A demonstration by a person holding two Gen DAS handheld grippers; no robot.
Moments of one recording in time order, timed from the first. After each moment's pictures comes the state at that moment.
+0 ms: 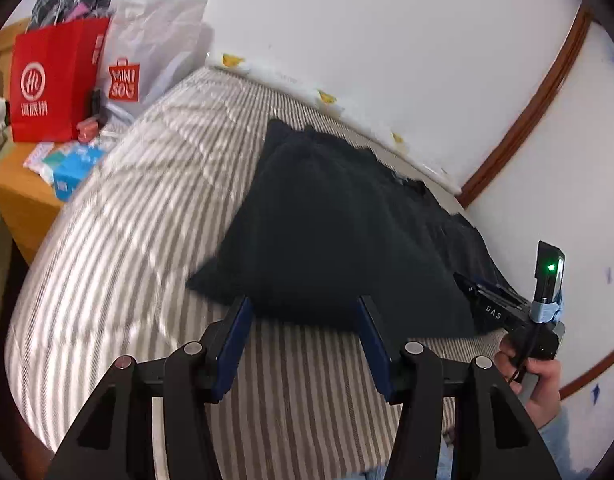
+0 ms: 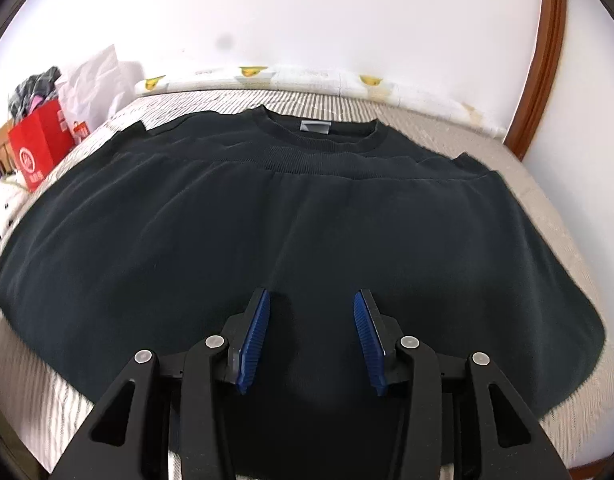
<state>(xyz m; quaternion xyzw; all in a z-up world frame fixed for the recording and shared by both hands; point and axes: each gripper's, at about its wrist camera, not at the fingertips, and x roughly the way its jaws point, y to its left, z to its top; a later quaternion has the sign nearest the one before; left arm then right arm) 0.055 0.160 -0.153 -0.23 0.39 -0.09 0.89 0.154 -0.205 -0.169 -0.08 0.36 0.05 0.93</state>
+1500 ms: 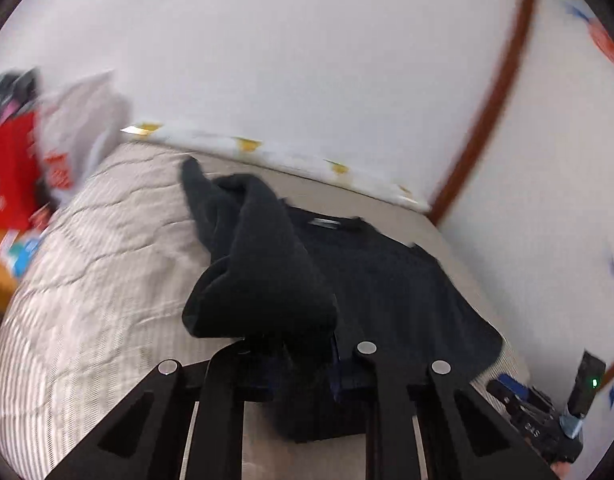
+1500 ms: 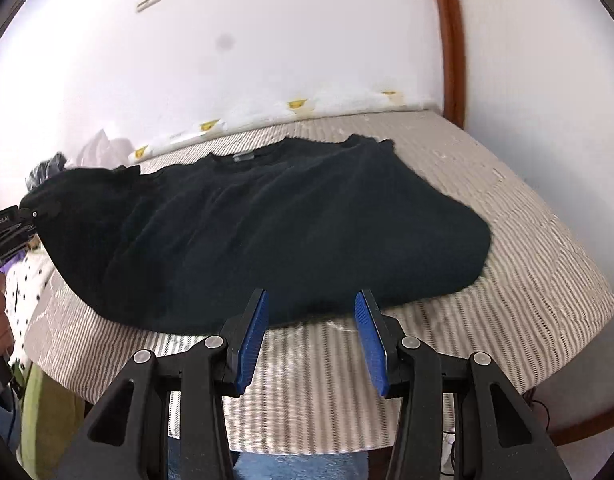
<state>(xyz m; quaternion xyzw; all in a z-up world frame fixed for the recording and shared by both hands) 0.121 0.021 -0.065 -0.15 0.33 -0.11 0.93 0.062 -0.362 -0.144 0.08 0.33 0.05 0.94</state>
